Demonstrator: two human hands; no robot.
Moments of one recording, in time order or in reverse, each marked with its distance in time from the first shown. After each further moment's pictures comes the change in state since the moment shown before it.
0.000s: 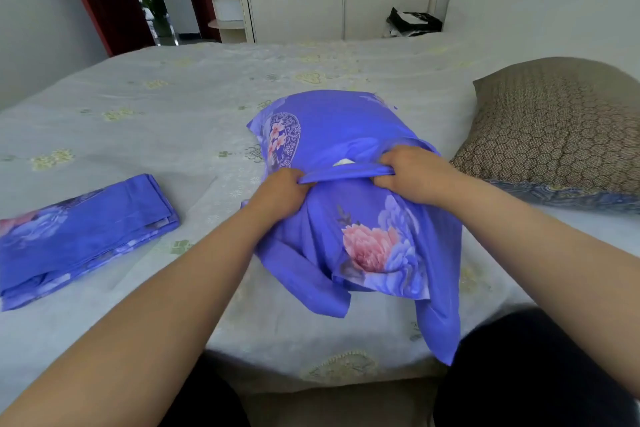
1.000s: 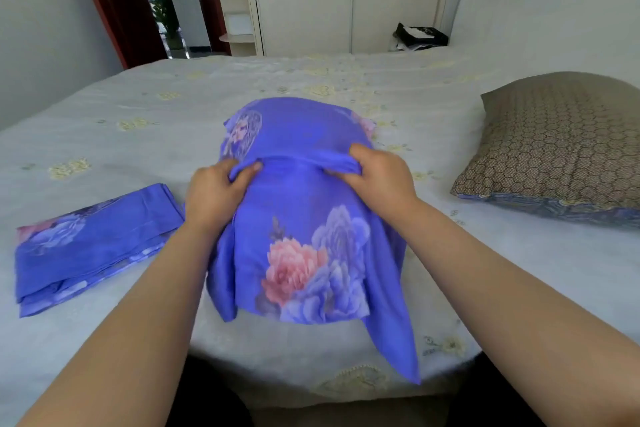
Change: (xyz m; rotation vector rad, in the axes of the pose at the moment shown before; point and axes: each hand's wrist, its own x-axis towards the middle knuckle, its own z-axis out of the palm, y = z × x) left_hand -0.010 -0.080 -0.056 -0.033 0.565 0.071; right_hand 0.029 -0.055 0.032 0.317 0.655 -0.181
